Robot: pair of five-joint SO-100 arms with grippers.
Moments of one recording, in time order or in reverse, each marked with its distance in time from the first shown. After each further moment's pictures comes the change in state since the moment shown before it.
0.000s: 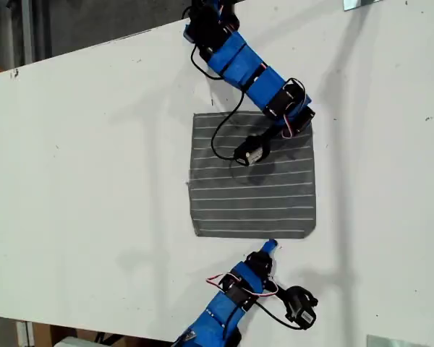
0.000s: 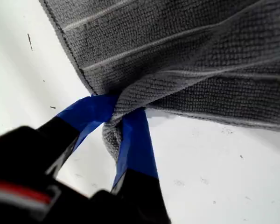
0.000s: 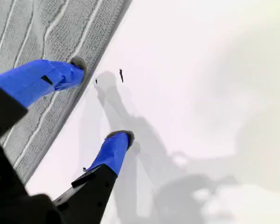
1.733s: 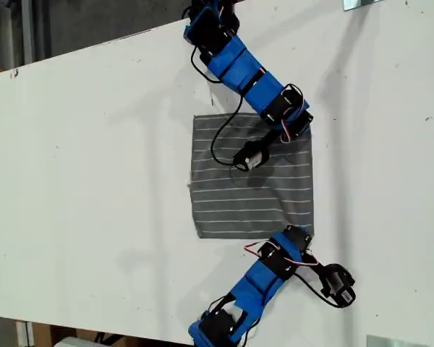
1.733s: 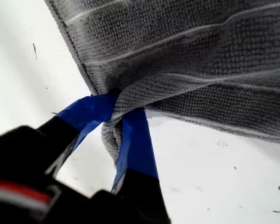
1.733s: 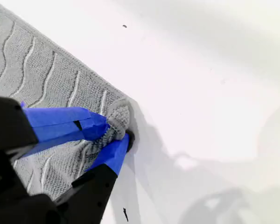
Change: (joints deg) arm 0 2.6 -45.9 -61.9 13.7 7.7; arm 1 1.2 -0.6 -4.1 2.8 -2.8
